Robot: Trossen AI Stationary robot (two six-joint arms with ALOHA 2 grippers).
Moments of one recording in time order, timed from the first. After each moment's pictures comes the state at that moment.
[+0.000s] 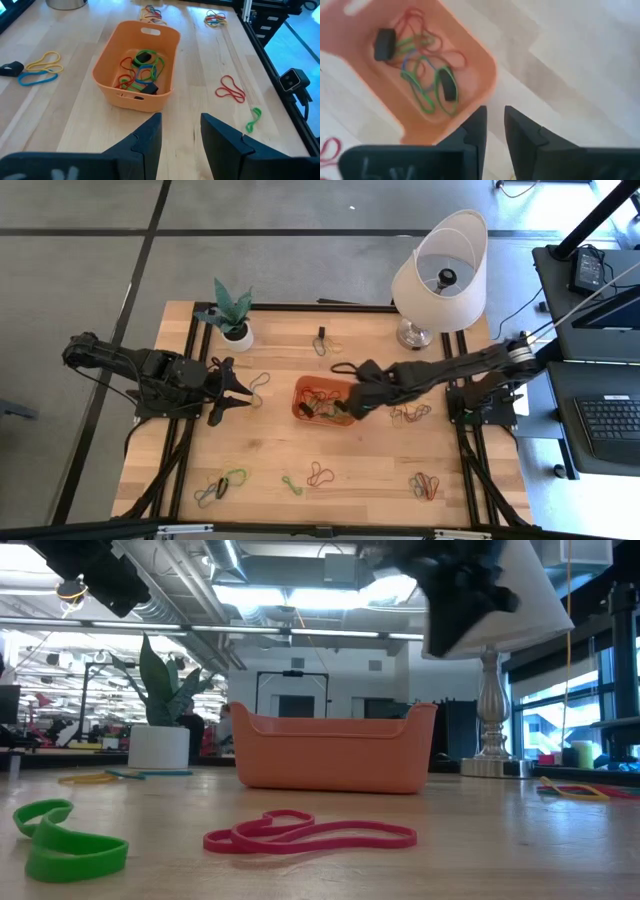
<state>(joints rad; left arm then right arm) -0.25 0.58 0.59 -0.55 -0.14 -0.27 0.20 1.61 1.37 -1.08 0.40 1.05</state>
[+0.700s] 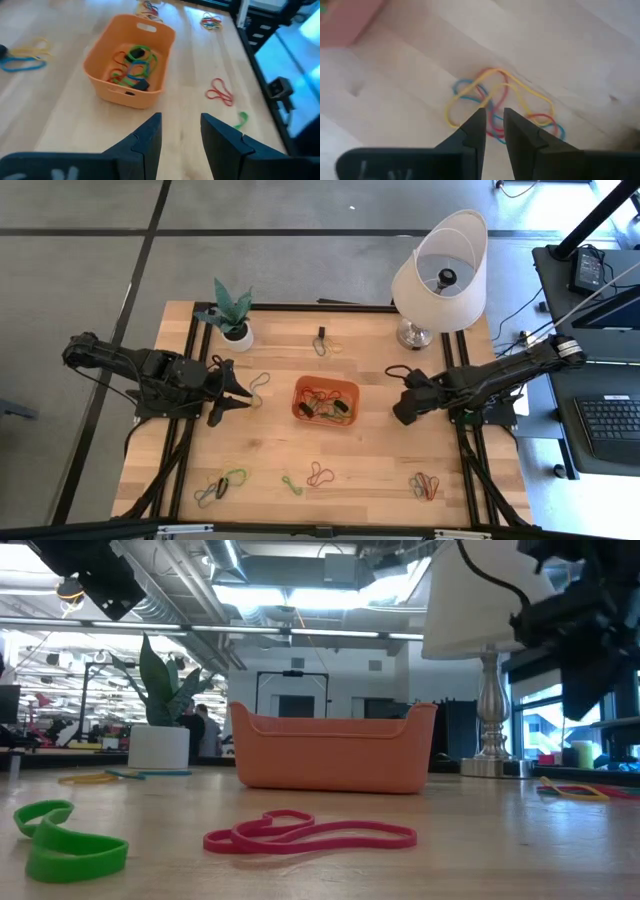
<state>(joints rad) -0.25 0.58 0.59 -0.55 -0.10 -0.37 0.27 1.12 0.73 -0.98 0.21 1.23</state>
